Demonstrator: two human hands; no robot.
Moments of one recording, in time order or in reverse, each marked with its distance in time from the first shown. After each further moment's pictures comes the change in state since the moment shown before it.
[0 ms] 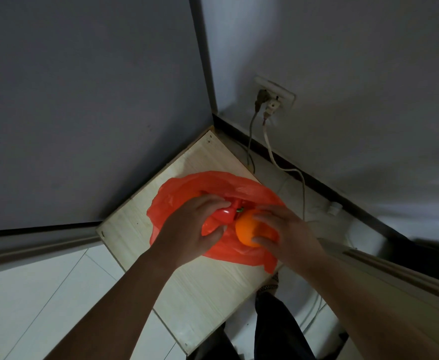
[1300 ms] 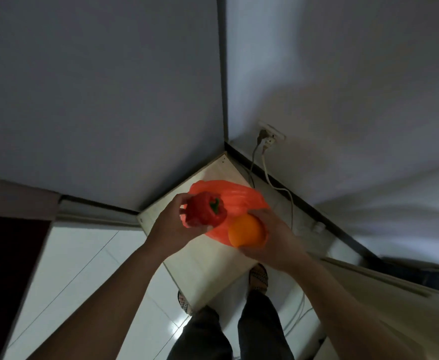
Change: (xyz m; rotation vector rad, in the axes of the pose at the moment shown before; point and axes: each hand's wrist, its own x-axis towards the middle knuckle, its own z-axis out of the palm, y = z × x) left_hand -0.086 0.083 -0.104 -0.455 0.178 -0.466; right_hand -0.060 -0.117 -0.087 0.222 -0.100 0.085
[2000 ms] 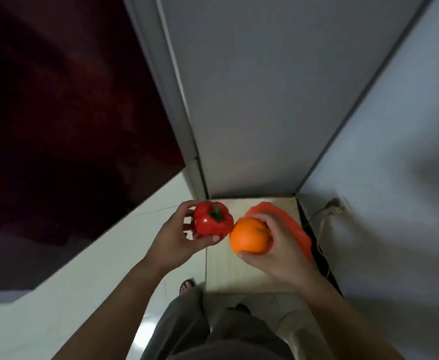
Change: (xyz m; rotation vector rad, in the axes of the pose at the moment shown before) left_hand -0.227 0.043 -0.048 -0.185 0.560 -0.085; right_hand -0.055 -0.160 -0.007 -0.037 -0.301 -0.413
